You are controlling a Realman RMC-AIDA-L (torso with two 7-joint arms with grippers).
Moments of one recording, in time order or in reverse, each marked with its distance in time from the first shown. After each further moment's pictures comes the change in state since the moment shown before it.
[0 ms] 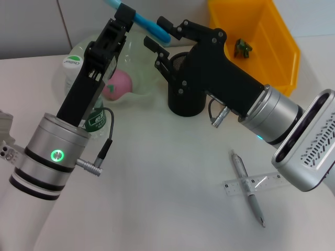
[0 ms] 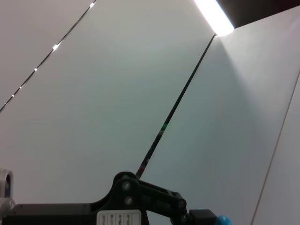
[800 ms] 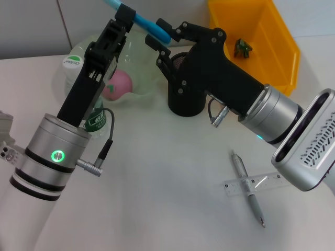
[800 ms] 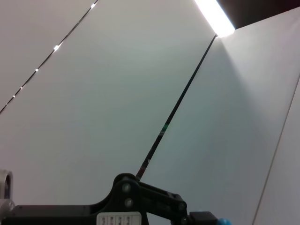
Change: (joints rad) left arm 0.002 0.000 -0.001 -0.005 0.000 -0.002 0.009; right arm 0.003 0.000 0.000 -0.002 -0.001 -0.001 0.000
